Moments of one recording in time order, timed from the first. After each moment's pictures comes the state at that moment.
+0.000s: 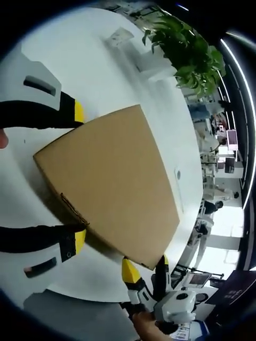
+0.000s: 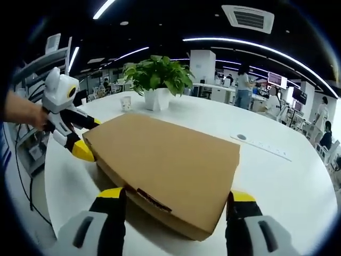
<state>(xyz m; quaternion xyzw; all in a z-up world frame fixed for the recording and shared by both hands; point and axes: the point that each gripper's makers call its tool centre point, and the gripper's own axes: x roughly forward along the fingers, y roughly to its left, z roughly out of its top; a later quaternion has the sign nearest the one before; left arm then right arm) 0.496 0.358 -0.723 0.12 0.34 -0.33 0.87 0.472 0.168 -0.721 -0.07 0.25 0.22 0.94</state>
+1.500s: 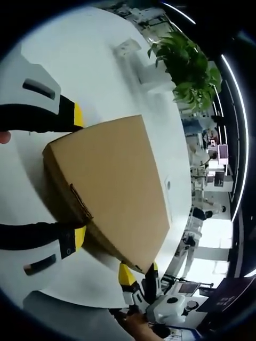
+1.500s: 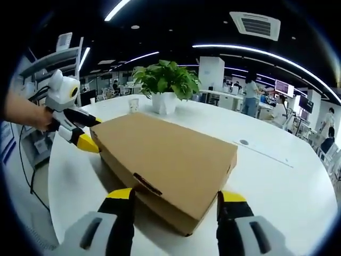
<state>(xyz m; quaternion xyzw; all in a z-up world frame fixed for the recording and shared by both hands) 0.486 0.362 -0.715 0.08 0.30 -0.28 0.91 0.465 0.158 -0.718 -0.08 0.24 0.25 0.93</state>
